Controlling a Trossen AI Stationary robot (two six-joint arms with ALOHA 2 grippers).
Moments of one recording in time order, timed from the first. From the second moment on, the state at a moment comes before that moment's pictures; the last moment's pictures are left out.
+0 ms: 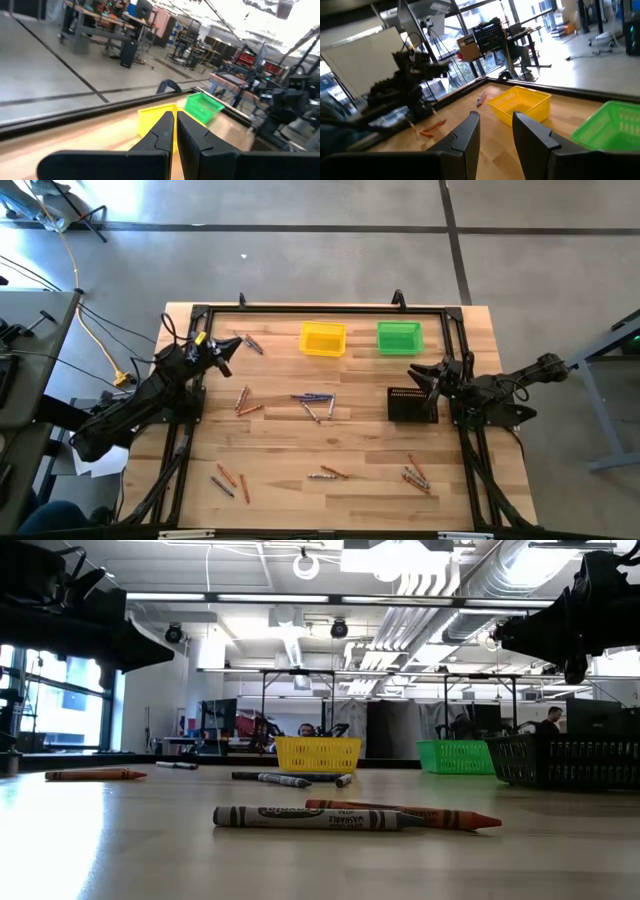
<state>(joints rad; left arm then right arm) 0.69 0.03 0.01 0.02 0.07 -0.37 0.38 0.03 0.01 0.06 0.86 0.38</state>
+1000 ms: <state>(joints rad) 0.55 0.08 0.01 0.38 0.32 -0.34 0.38 0.39 0.30 0.01 0.72 0.39</state>
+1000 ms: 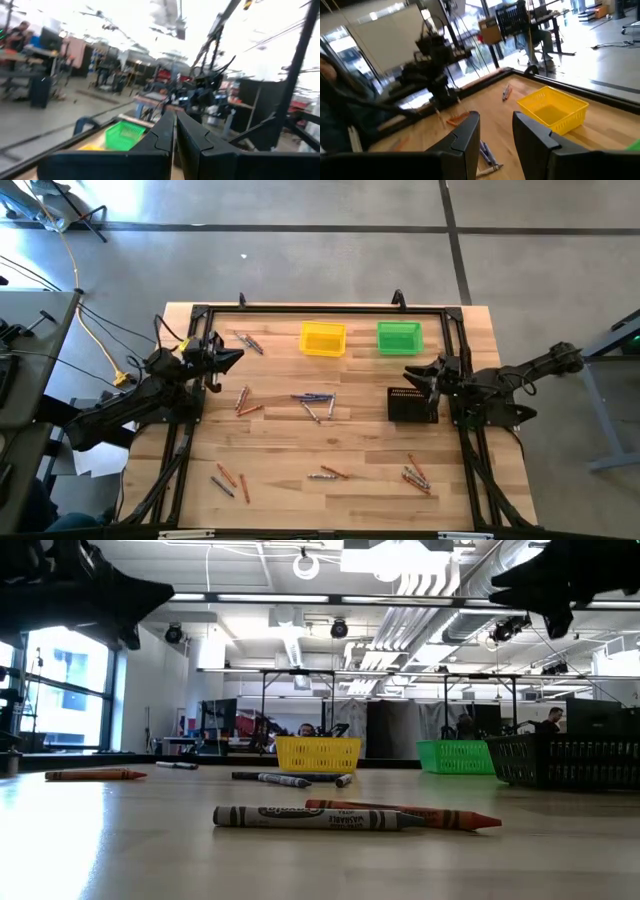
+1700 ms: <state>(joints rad) 0.29 0.14 0.14 0.38 0.28 -0.28 0.38 1.18 1.17 -1.06 0.52 0.96</state>
